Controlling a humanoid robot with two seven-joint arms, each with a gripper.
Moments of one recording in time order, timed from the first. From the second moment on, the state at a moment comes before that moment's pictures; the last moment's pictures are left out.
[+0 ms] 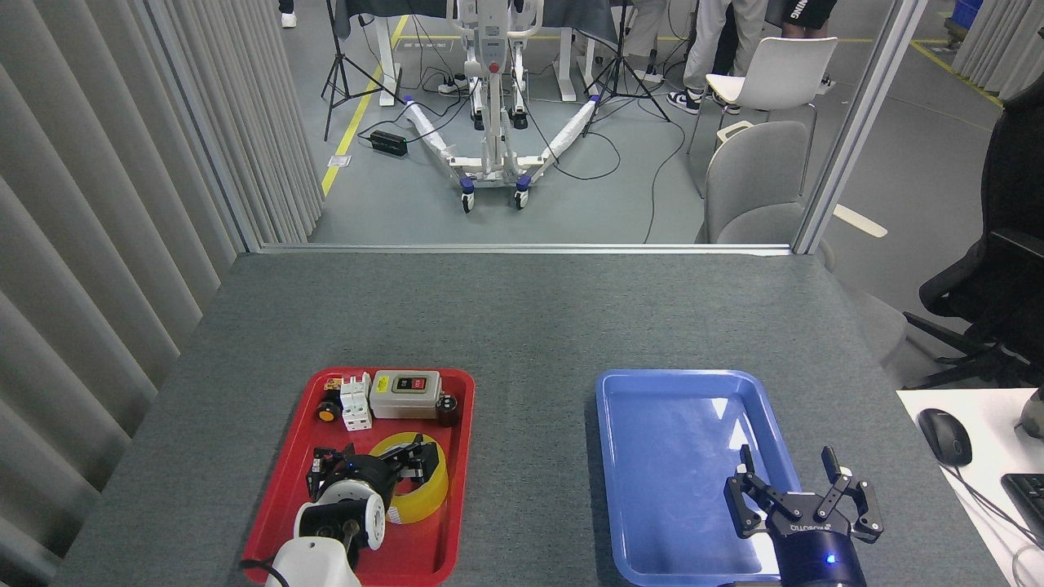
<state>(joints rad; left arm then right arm) -0.27 -0.10 -0.04 -1.38 -1.49 0.20 -0.68 0.07 -0.18 0.09 -1.56 1.38 0.18 -0.08</state>
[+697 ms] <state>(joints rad) -0.35 -0.07 -0.05 -1.35 -1.41 0.31 -1.00 0.06 -0.17 0.14 -1.56 1.42 0.21 -0.03</state>
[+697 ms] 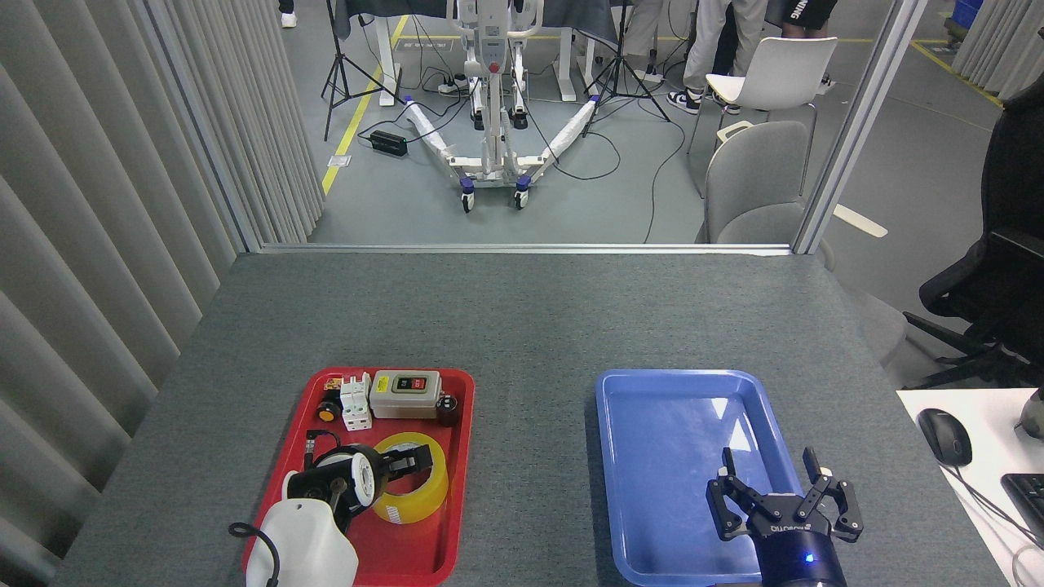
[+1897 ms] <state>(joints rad) -0.43 -0.02 -0.04 -1.16 -1.29 0.31 -1.01 0.07 -0.13 0.13 -1.56 1.42 0.14 -0.07</state>
